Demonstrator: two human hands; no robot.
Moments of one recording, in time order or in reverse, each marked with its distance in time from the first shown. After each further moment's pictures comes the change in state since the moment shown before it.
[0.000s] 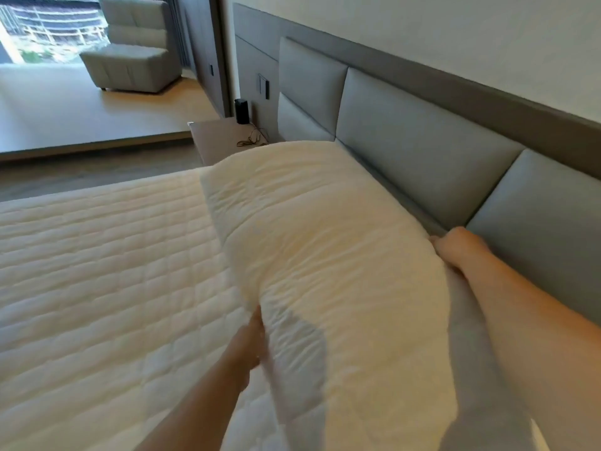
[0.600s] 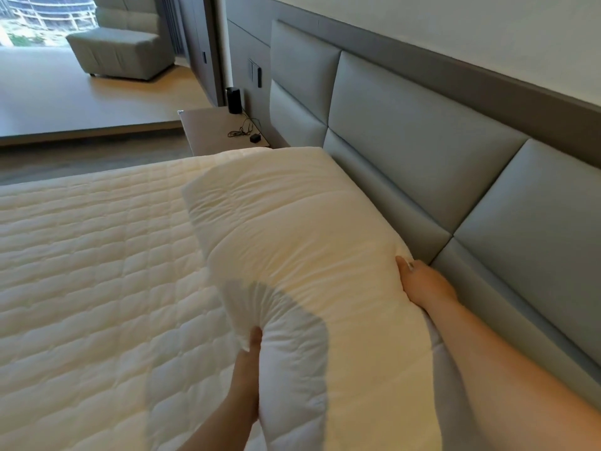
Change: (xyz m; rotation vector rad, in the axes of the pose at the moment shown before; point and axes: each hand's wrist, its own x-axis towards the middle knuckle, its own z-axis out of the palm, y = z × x) left_hand 0.022 -0.048 0.052 -0.116 0.145 -0.125; right_hand 0.005 0.033 0.090 0.023 -0.089 -0.087
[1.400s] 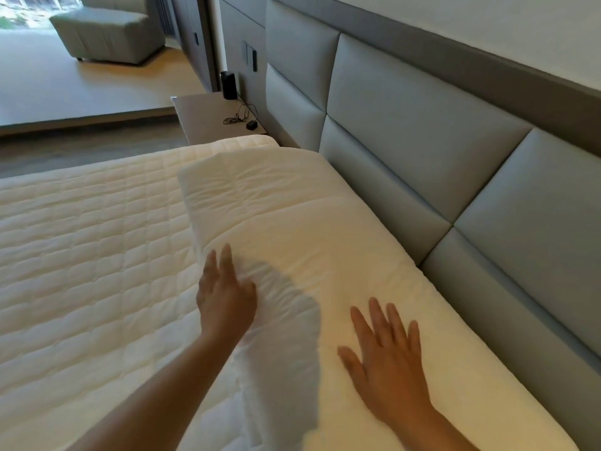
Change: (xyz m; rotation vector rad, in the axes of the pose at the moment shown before) left_hand -0.014 0.095 -0.028 0.735 0.320 0.800; right_hand -0.165 0.003 0.070 -0.244 0.150 -0.517
